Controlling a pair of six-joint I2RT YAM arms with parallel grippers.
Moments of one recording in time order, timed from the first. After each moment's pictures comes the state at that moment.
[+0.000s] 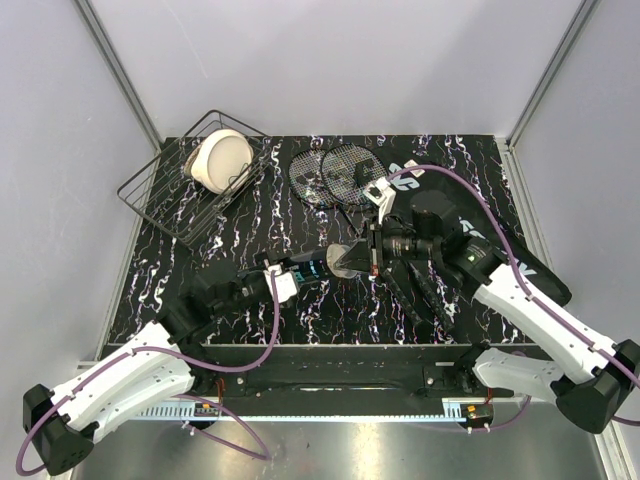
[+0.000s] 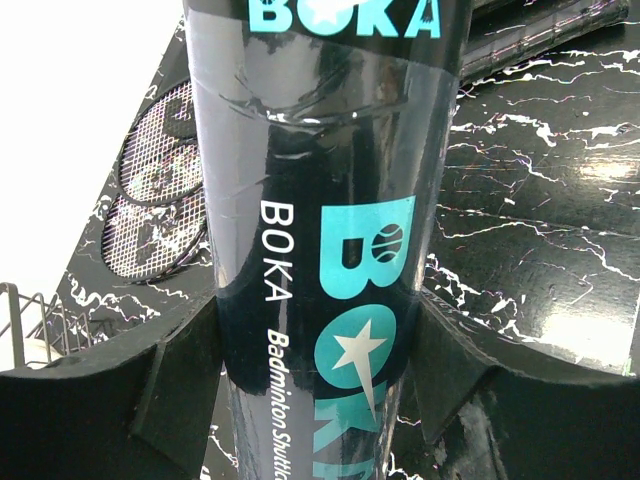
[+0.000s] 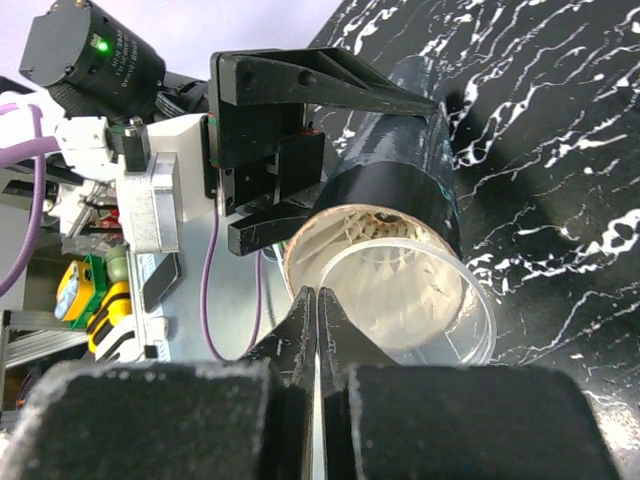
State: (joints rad) left arm -0.78 0.65 0.50 -0.12 0.24 0.60; right arm 0.72 1.07 1.06 -0.35 -0.60 0.53
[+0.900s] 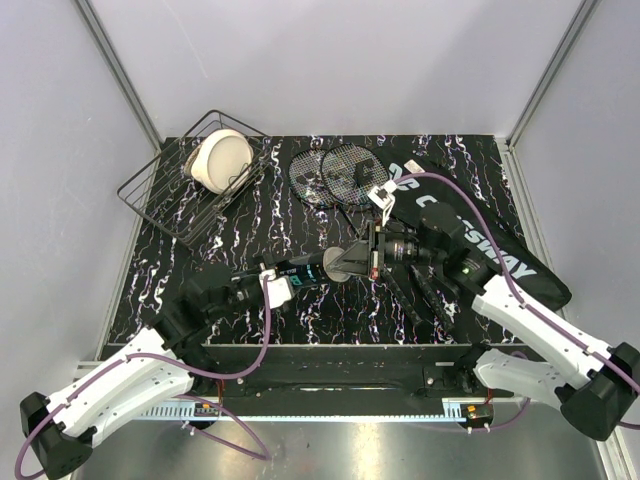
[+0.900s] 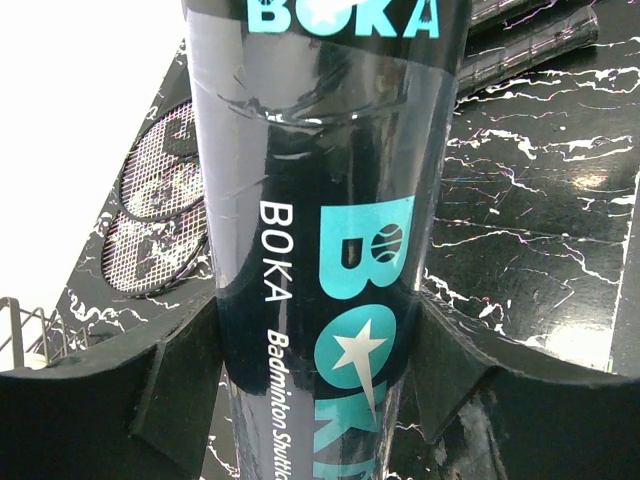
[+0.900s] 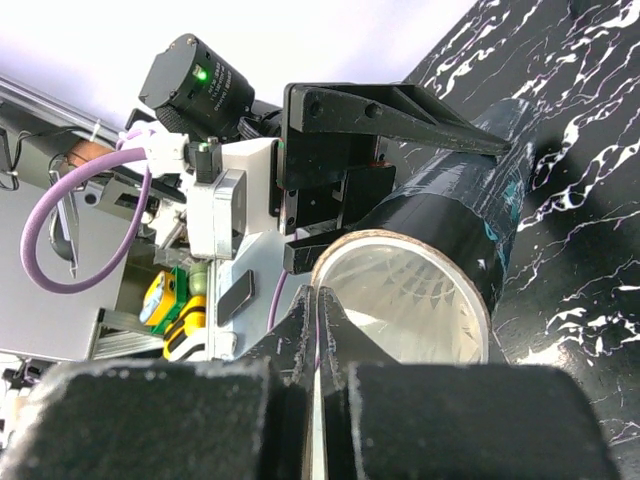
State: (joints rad) left arm -0.78 0.59 0.49 -0.14 0.28 0.60; right arm 0.72 1.04 0.90 0.04 -0.74 0.77
